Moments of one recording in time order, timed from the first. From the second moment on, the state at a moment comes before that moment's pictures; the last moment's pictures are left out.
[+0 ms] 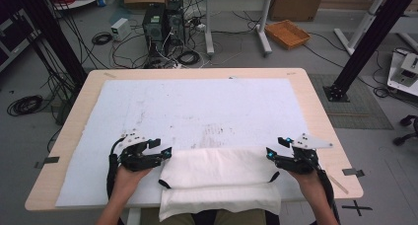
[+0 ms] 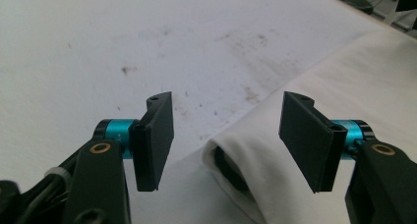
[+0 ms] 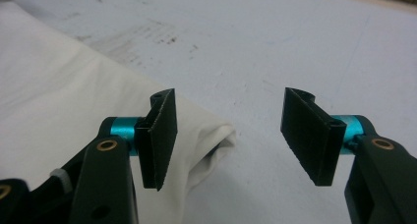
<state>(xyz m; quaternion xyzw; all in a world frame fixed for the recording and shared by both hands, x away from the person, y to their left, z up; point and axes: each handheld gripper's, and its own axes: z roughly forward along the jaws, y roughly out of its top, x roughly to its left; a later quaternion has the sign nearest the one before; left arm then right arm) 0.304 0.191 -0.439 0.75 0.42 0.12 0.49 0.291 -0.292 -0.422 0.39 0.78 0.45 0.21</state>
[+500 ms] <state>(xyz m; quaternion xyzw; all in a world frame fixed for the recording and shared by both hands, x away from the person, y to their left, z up) 0.308 0.180 -0.451 0.79 0.41 0.12 0.44 0.322 -0.274 -0.449 0.39 0.82 0.40 0.12</state>
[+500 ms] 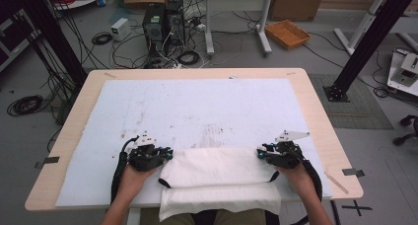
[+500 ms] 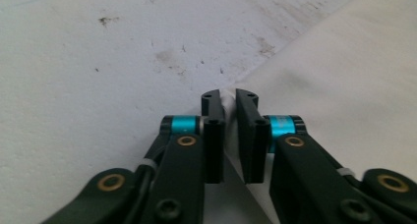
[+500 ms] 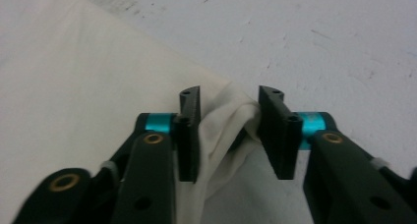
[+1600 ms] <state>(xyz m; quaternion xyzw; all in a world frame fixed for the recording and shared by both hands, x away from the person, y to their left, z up) 0.347 0.187 -0.422 0.71 0.47 0.15 0.50 0.364 -0.285 -0.416 0.45 0.75 0.42 0.24</state>
